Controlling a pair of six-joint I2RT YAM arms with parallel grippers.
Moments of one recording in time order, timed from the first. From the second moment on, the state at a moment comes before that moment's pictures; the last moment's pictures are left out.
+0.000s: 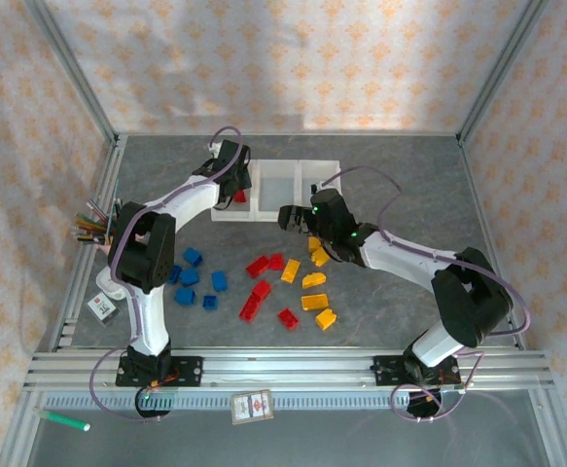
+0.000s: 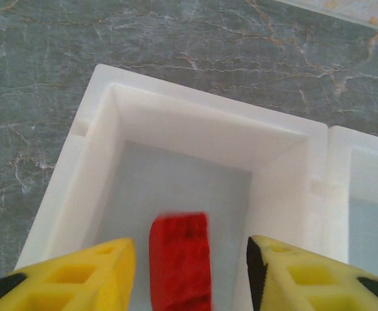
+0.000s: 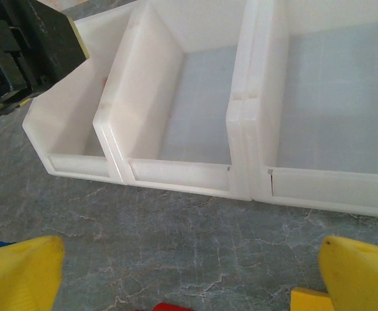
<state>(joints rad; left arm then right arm) -0.30 1.97 1.47 -0.33 -0.29 -0.53 0.67 1.55 0.94 0.00 0.07 0.61</state>
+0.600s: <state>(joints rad) -0.52 1.55 1.09 -0.45 -0.23 -0.50 0.67 1.33 0.78 -0.12 -0.04 0.63</state>
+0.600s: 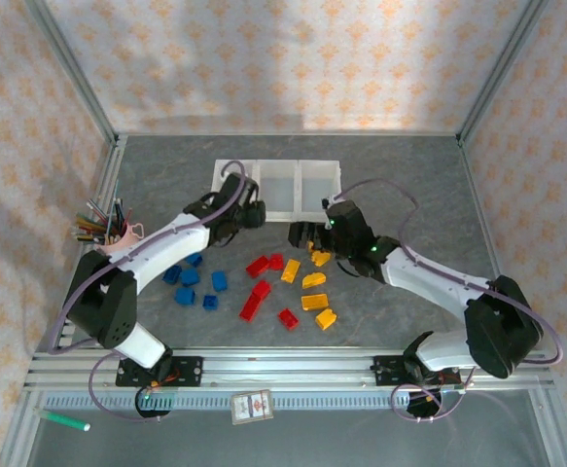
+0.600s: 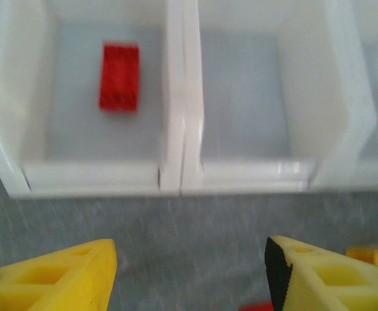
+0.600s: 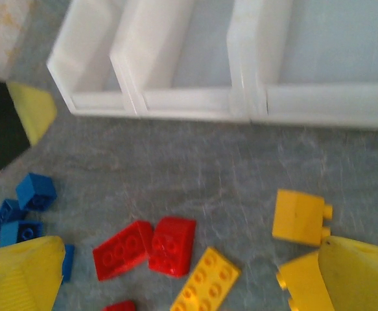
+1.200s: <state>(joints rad) -0.65 1.59 0.93 -0.51 -0.15 -0.46 0.72 1.28 0.67 -0.13 -0.06 0.74</state>
